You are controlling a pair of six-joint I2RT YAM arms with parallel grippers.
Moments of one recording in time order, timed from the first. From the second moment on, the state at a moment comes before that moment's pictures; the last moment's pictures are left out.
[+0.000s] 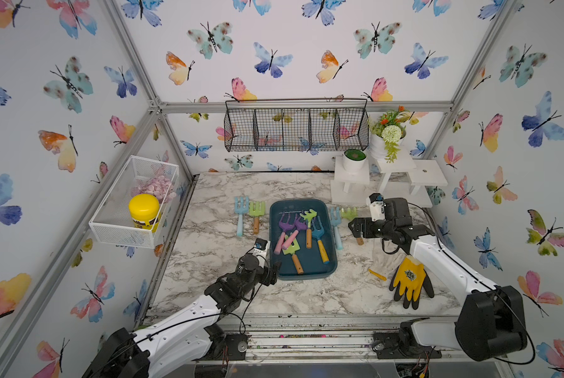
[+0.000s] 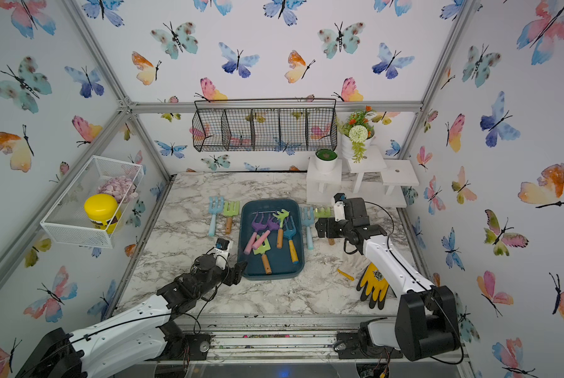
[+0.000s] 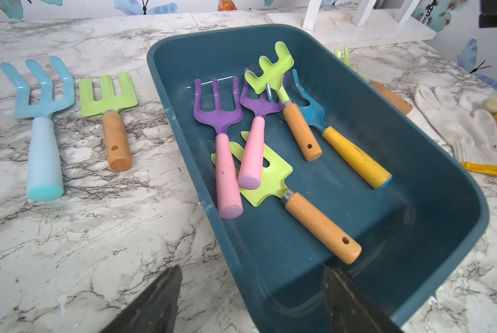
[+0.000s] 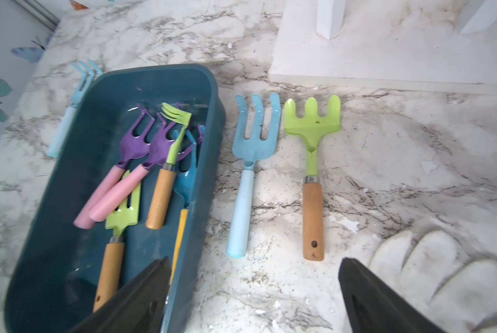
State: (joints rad) left arm -0.72 0.92 0.32 0.08 -0.15 -0.22; right arm 0.25 1.31 0.92 -0.39 -0.24 0.17
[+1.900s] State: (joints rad) left arm -0.63 1.96 1.42 -0.54 -0.01 -0.11; right arm 0.26 0.94 0.70 -0.37 -0.52 0.21
